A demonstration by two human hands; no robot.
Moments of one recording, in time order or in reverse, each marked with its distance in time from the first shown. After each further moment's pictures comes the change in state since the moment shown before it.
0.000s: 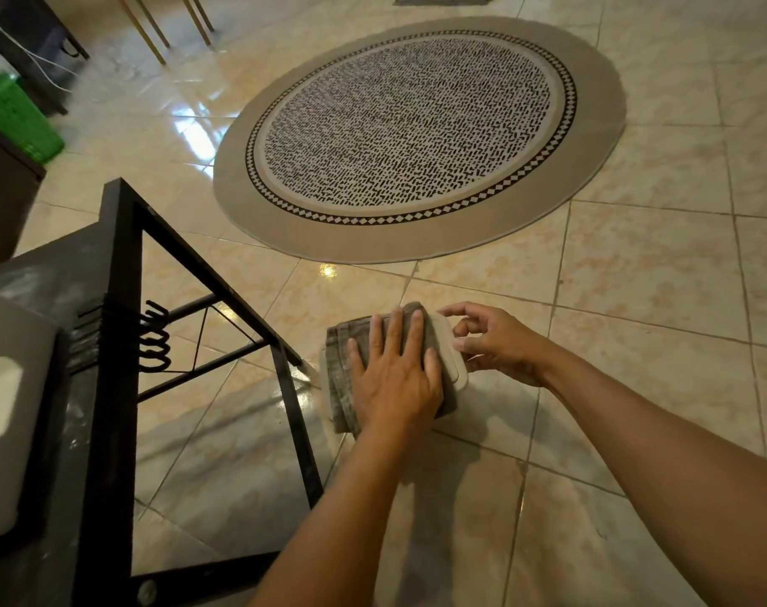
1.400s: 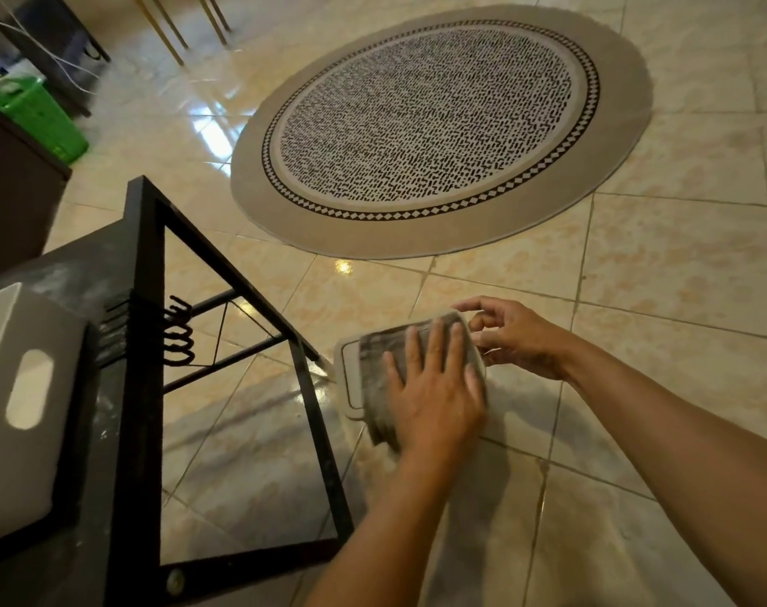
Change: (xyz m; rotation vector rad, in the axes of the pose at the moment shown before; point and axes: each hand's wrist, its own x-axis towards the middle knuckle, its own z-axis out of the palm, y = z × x) left_hand -0.027 0.026 0.001 -0.017 -0.016 0.020; right_hand 0.007 -0.002 -0.001 0.023 -0.052 0.015
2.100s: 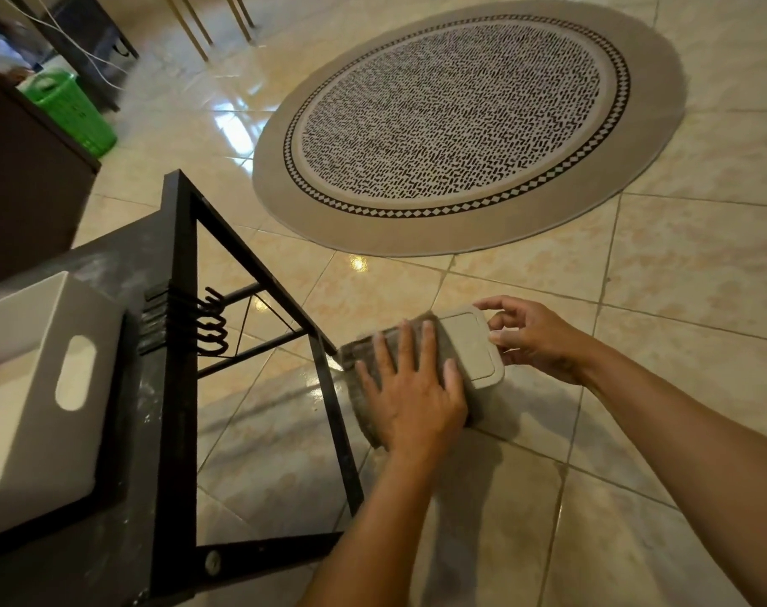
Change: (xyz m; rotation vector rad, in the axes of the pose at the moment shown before) left_hand -0.003 -0.039 -0.005 -0.043 0.074 -0.210; right_hand 0.002 0.002 0.006 -0.018 0.058 -0.005
